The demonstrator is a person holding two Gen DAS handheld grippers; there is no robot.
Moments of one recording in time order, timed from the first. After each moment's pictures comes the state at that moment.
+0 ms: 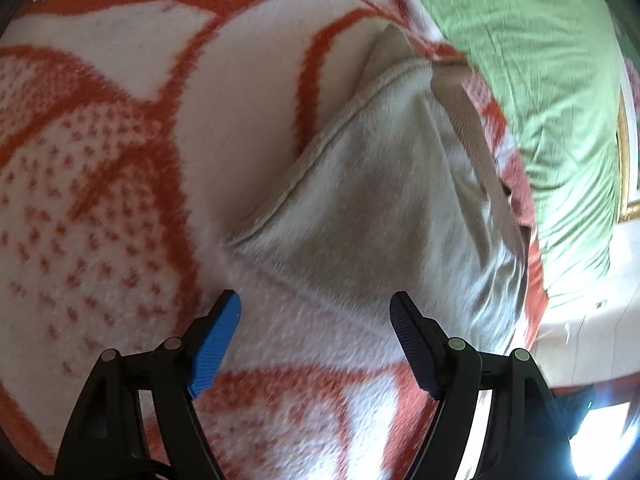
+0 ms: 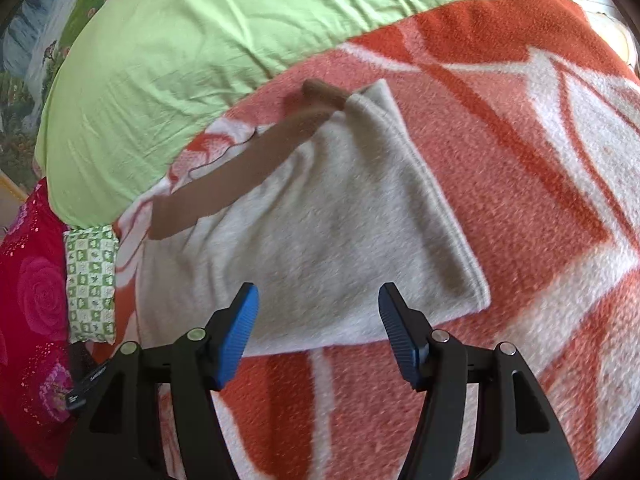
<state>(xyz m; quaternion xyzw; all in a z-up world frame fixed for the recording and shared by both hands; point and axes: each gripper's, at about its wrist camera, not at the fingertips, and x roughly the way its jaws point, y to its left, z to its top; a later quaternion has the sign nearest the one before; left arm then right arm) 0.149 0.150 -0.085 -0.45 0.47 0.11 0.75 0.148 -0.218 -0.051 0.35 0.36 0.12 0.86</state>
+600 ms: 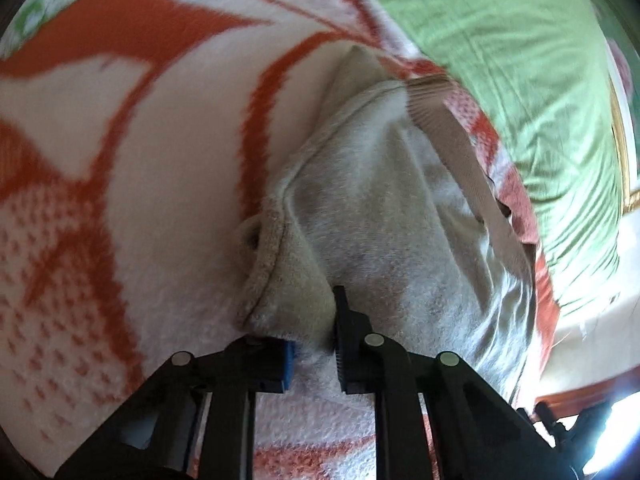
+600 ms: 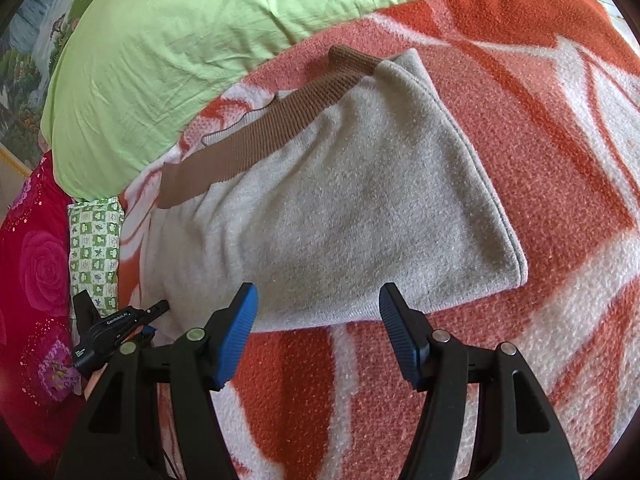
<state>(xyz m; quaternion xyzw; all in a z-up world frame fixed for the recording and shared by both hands) 0.195 0.142 -0.079 -0.39 0.43 0.12 0.81 0.151 -0.198 -0.054 0.34 0.37 0.16 0.85</state>
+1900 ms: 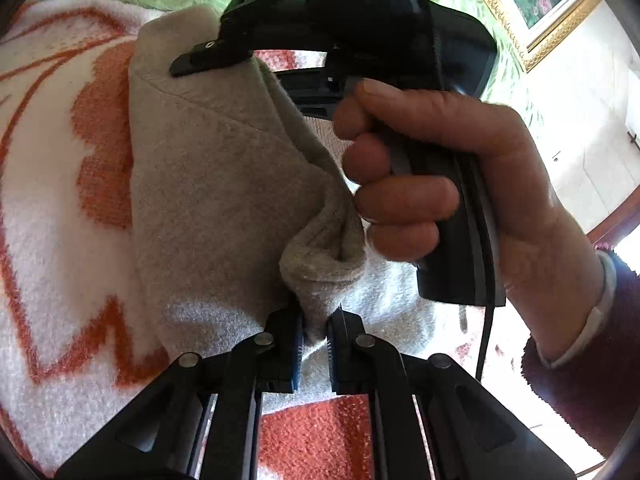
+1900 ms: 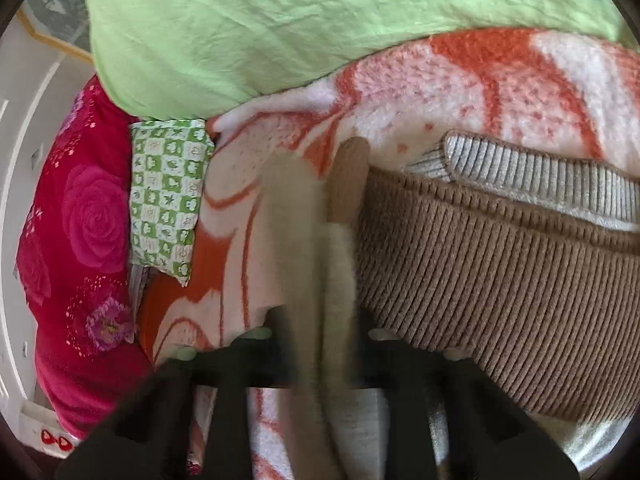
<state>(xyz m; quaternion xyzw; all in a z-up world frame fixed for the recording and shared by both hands) 0.266 0.007 -0.043 -0.27 0.44 -0.11 0.85 0.412 -0.011 0.040 0.21 0.43 0.43 0.76</state>
